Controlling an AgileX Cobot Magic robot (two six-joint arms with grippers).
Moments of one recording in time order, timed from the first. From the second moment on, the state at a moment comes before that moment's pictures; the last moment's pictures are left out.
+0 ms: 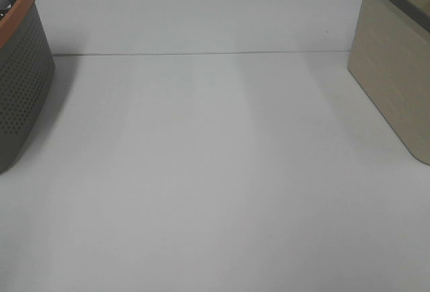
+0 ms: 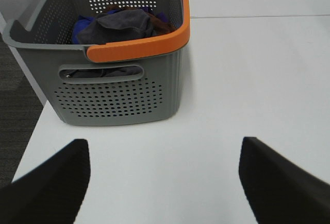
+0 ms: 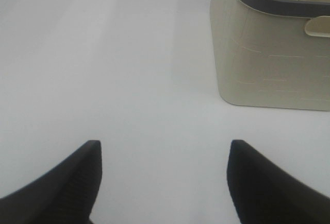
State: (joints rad) left arm -0.02 0.03 -0.58 0.05 1.04 -0.02; right arm 0.00 0.00 -0.50 0.07 1.05 -0.14
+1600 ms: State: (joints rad) left arm -0.02 1.31 -1.13 0.57 0.76 -1.10; right arm 0.00 0.00 -0.50 0.07 1.05 -0.14
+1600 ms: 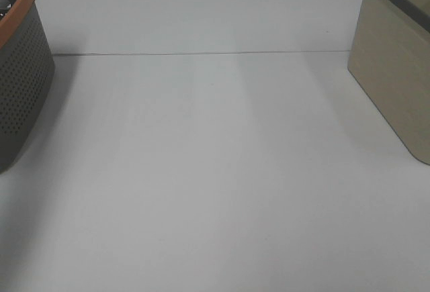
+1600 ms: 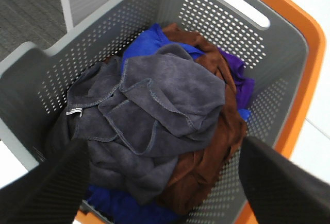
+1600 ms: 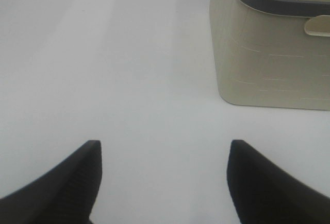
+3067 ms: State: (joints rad) left arm 0.14 1.97 -1.37 0.50 0.47 -1.30; right arm 0.00 0.00 -0.50 0.06 1.05 -0.12
